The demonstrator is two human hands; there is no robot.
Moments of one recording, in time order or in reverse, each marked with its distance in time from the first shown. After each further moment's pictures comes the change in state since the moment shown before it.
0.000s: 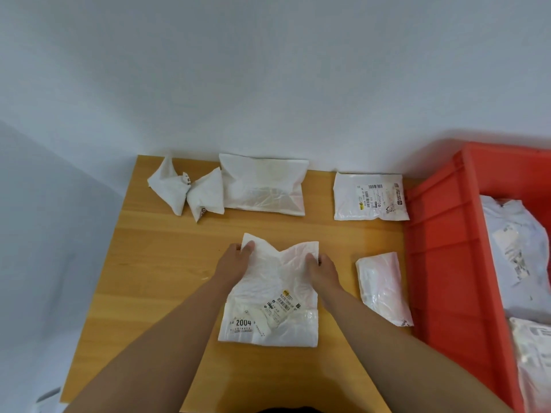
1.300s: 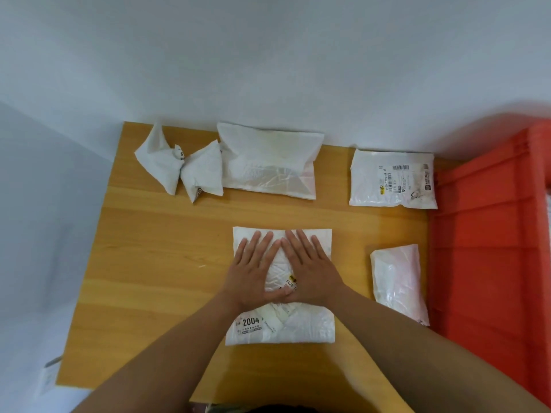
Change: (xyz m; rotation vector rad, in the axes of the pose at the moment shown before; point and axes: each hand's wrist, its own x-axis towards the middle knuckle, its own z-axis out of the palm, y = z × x) left_hand 0.004 -0.062 0.045 0.846 0.091 0.862; right_hand 0.045 0.046 0.016 -1.230 -0.198 -1.065
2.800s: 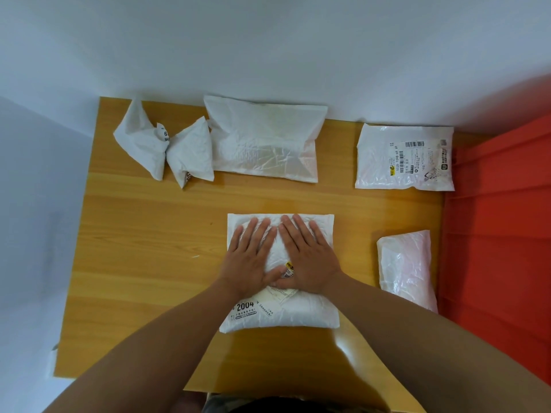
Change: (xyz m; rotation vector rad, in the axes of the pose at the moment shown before) left_hand 0.007 -0.011 0.026 0.115 -0.117 -0.060; right_hand 0.010 0.005 0.021 -0.004 0.038 0.026
